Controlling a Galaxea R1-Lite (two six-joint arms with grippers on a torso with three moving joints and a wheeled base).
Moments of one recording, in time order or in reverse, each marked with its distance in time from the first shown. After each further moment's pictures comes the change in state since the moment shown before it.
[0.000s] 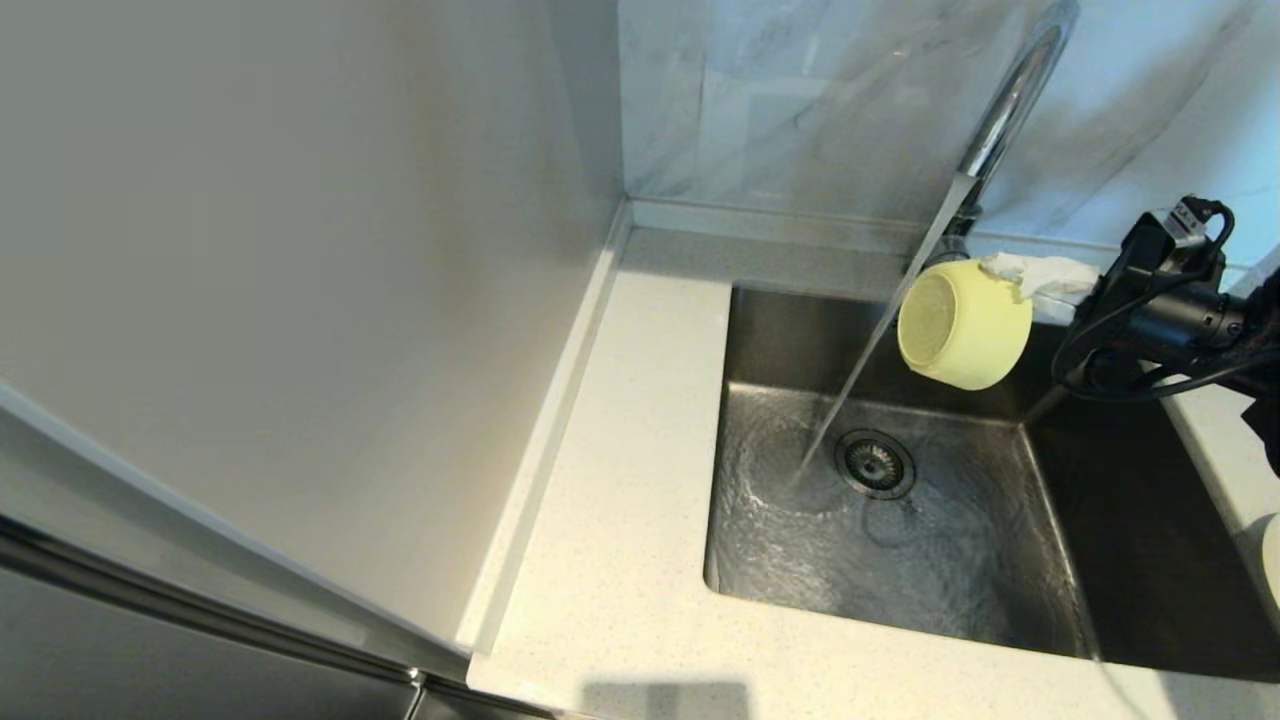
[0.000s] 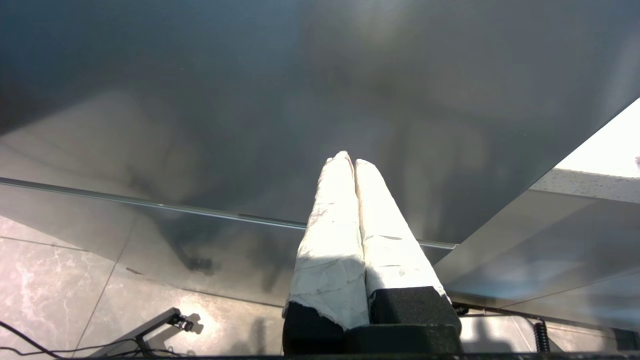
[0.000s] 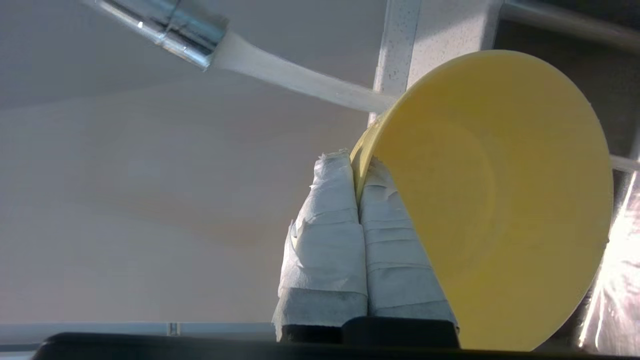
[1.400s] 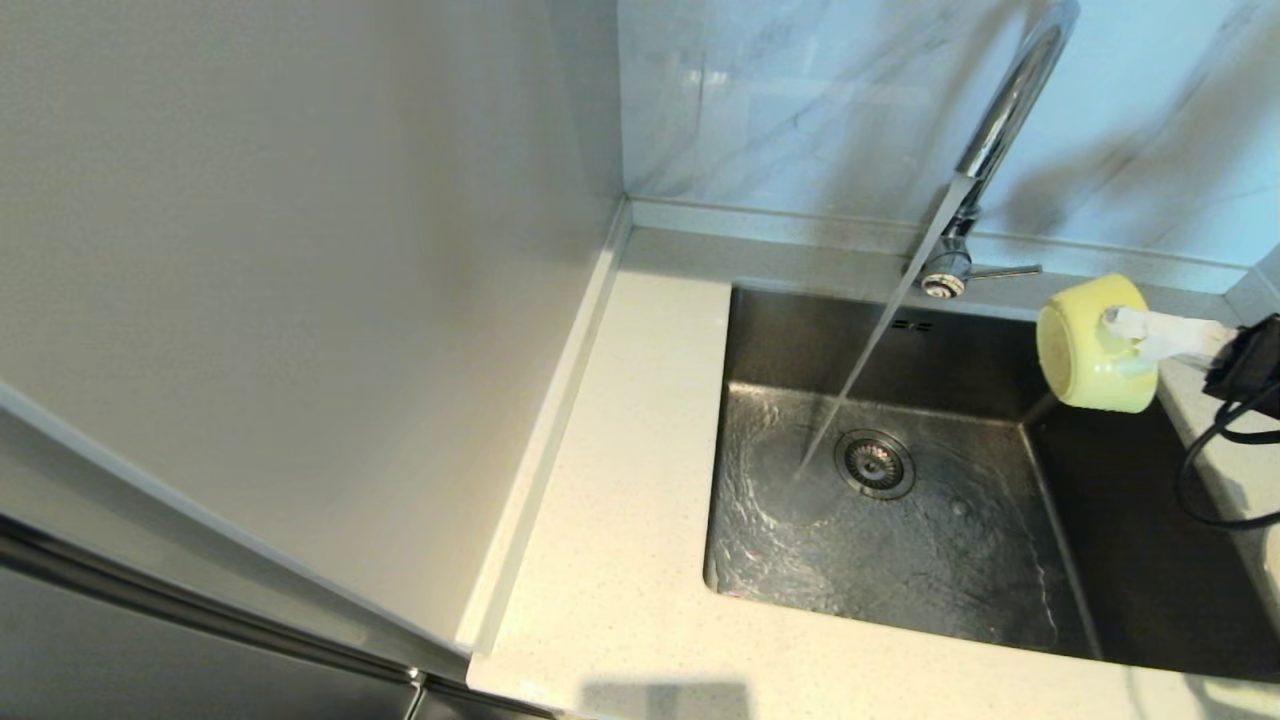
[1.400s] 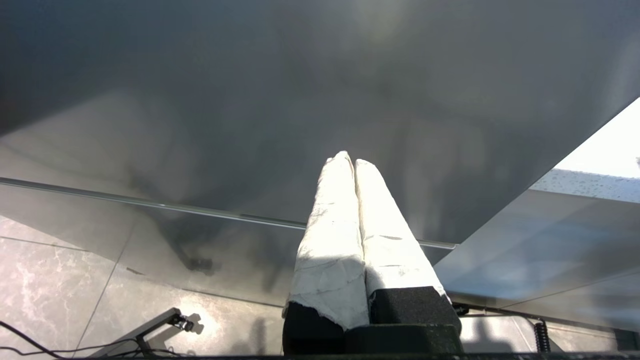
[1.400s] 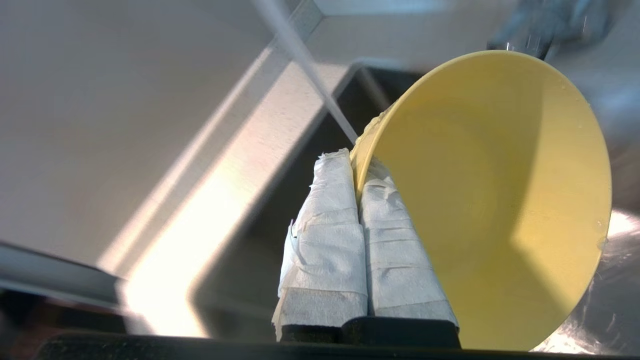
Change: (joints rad) left arm 0.000 0.000 0.000 0.000 0.000 0.000; right arm -0.254 -0.160 0.260 -0.021 0.073 -0.754
